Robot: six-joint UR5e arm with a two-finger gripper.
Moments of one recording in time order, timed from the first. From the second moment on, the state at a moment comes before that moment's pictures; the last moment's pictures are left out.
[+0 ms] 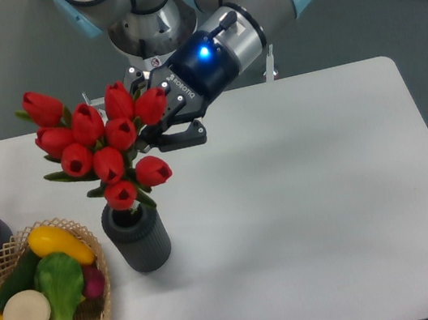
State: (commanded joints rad) arm 2.60 -1.69 -1.77 -0.93 0.13 1.08
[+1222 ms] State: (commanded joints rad) arm 2.57 -1.72 -1.86 -0.92 0.13 1.19
